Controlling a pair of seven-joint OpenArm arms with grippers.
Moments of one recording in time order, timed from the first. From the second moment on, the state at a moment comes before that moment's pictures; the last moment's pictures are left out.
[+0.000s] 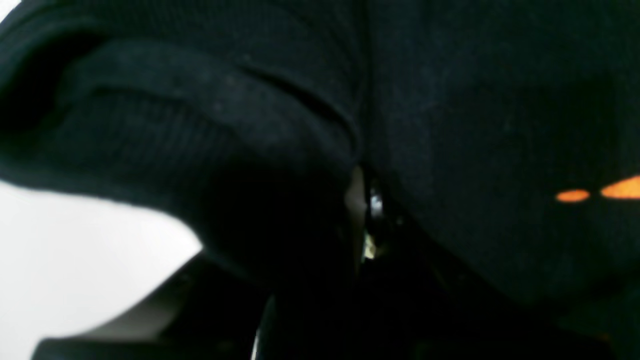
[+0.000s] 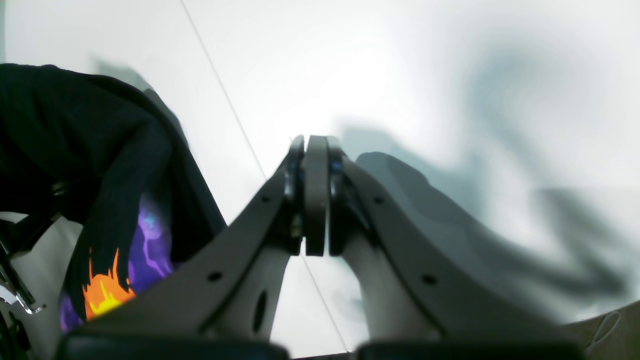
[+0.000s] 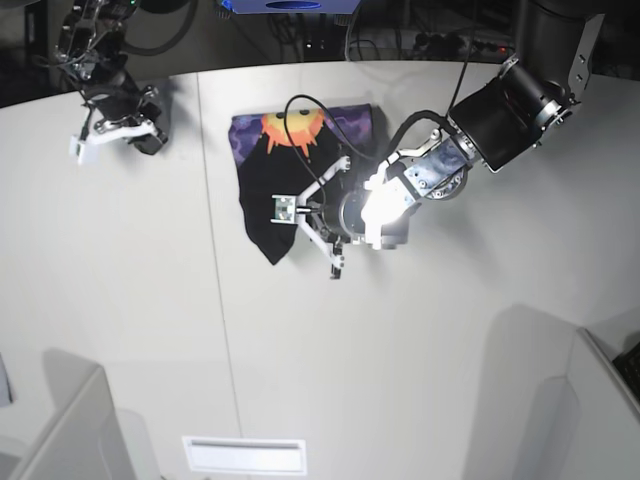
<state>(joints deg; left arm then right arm) -25.0 -18.1 55.1 82.4 -4.2 -39.4 45.2 -27.1 2.6 24.8 102.9 44.4 2.5 -46.6</state>
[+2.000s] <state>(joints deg) -24.0 -14.6 37.0 104.2 -3.1 -39.9 53.0 -30.3 5.4 24.7 109.3 44.2 2.9 -46.5</state>
